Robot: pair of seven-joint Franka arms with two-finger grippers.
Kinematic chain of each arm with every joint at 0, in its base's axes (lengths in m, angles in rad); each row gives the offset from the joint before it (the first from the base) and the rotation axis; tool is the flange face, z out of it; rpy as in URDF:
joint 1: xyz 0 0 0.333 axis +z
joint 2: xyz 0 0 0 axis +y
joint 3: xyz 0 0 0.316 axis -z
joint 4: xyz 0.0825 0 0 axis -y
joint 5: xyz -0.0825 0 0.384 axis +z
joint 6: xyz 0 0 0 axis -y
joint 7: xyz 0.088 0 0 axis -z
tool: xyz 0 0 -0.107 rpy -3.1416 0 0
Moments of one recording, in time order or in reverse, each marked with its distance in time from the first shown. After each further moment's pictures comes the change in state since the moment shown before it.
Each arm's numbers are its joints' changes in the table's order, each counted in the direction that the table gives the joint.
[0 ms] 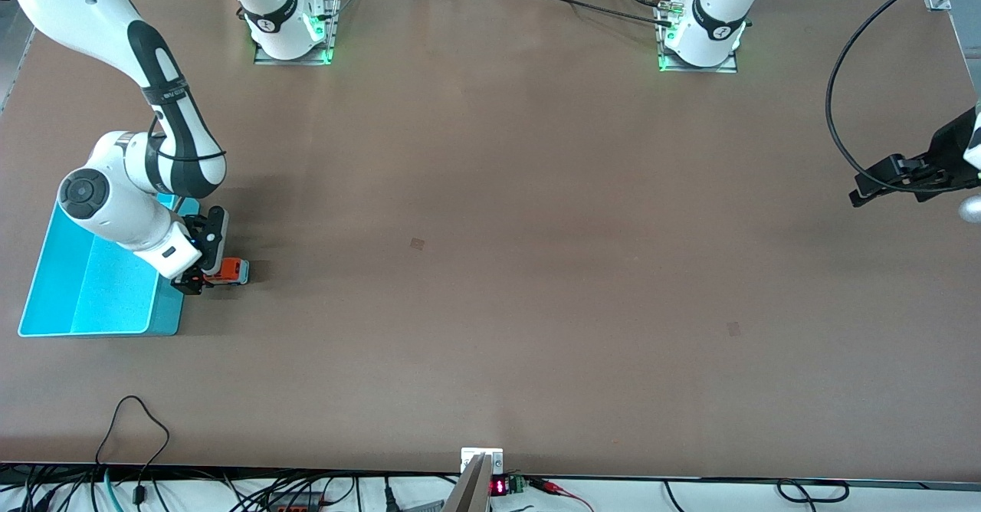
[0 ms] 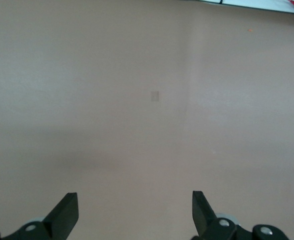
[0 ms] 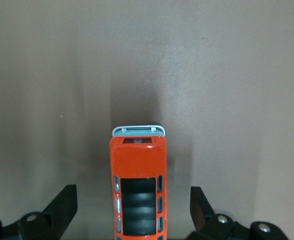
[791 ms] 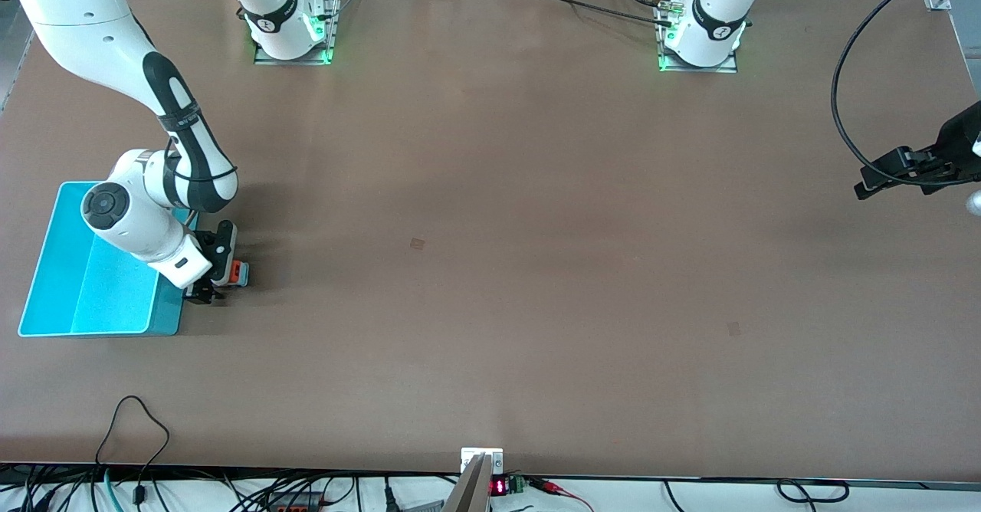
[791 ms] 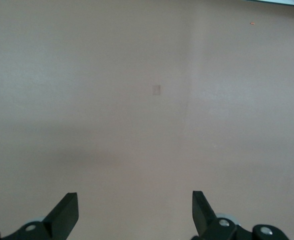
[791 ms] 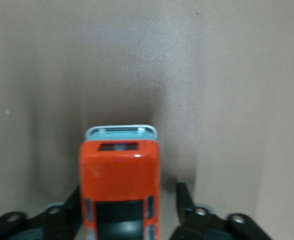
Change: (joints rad) left arm 0.001 0.000 -0.003 0.013 0.003 -0.039 0.003; right arm -0.012 0.104 -0.003 0.031 0.000 0.139 -0.017
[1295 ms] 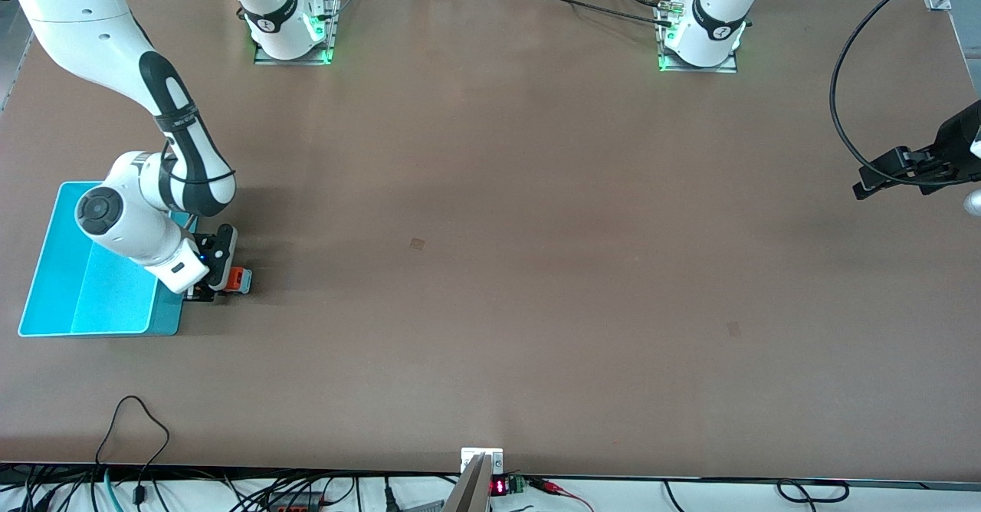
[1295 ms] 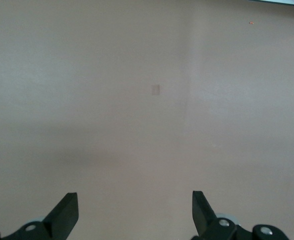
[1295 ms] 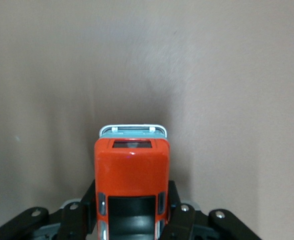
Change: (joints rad) left arm -0.002 0.000 0.001 0.000 0.000 0.000 0.000; right arm 0.004 -0.005 -0.007 0.067 0.107 -0.157 0.083
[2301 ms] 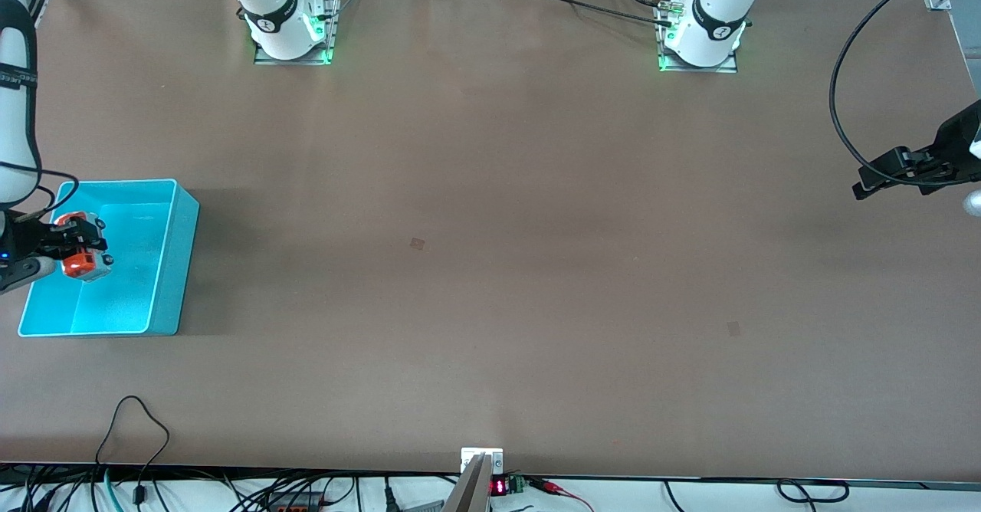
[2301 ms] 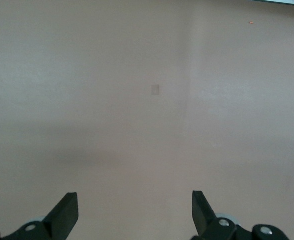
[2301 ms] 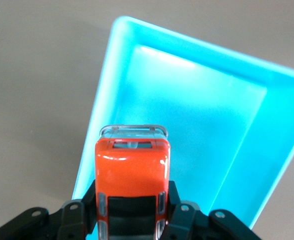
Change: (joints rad) left arm -0.001 0.000 0.000 0.000 0.000 0.000 0.000; right arm -0.070 -0.072 0.225 0.355 0.038 -0.591 0.915
